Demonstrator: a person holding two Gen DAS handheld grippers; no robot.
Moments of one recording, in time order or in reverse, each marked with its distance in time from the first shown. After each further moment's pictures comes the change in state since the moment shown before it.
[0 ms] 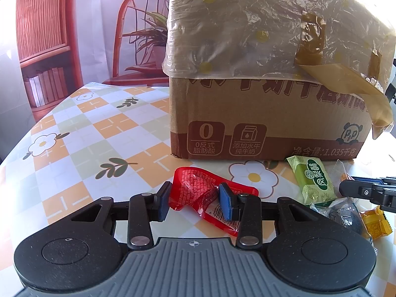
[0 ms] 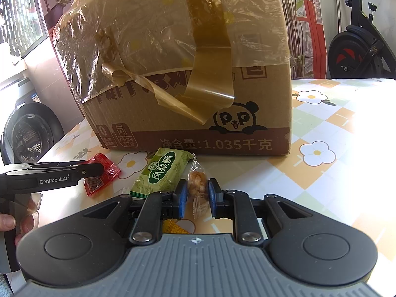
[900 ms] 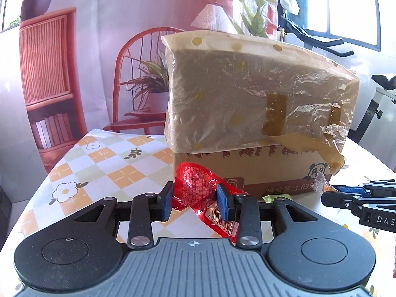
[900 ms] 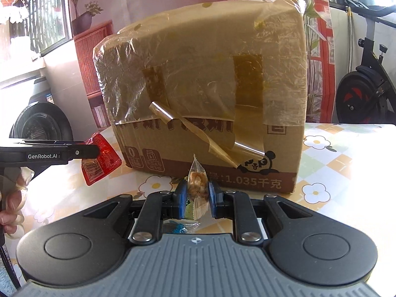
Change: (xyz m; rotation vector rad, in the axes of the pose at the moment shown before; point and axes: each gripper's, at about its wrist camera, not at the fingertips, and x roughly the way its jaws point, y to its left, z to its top) left arm -0.072 0.003 0.037 0.063 -0.168 -0.034; right arm -0.041 0.039 0.010 -0.128 -0.123 0.019
